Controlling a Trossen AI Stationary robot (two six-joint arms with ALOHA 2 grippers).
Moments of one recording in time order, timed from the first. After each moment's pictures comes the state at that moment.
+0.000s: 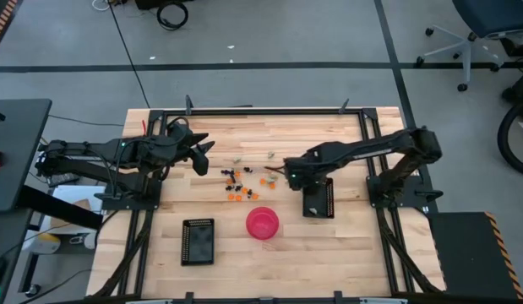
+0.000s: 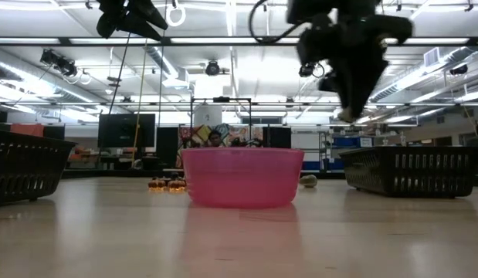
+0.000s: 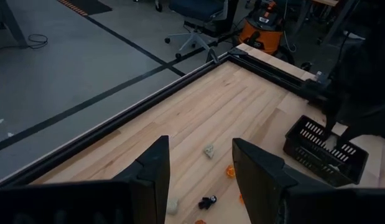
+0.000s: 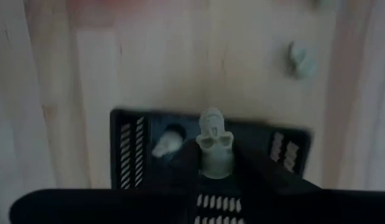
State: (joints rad) left arm -0.05 0.87 0.92 -0.51 -0.63 -0.45; right arm 0.03 1.59 1.20 -1.03 -0.10 0.05
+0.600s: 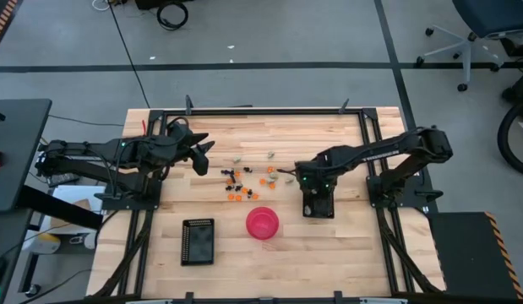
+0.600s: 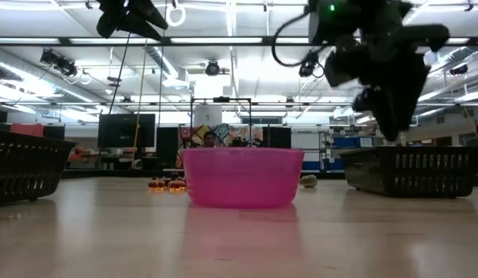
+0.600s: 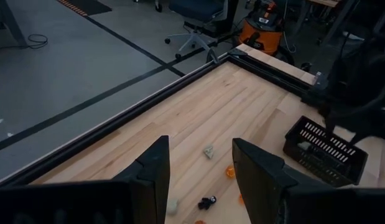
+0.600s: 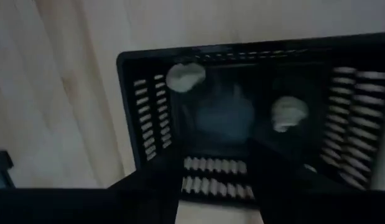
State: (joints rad) left arm -0.05 0.87 0.92 -0.50 -0.63 -0.45; right arm 0.01 1.51 1.05 -1.01 -0.22 0.17
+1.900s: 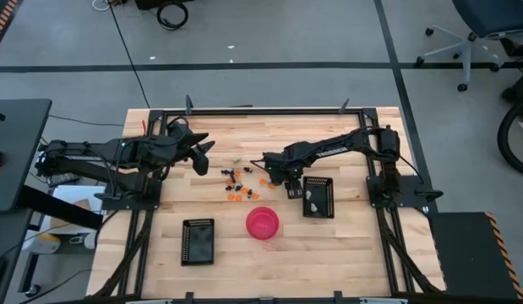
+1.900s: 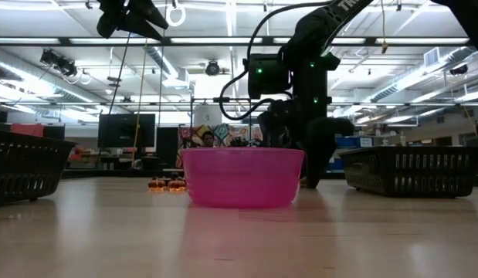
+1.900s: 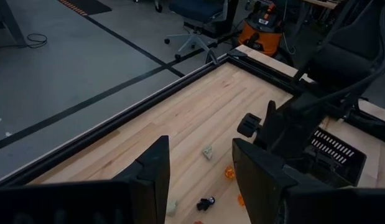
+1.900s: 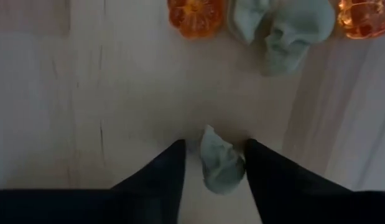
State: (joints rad) left arm -0.05 0.87 0.92 -0.50 -0.63 -0.46; right arm -0.14 1.97 1.28 -0.80 0.00 -0.24
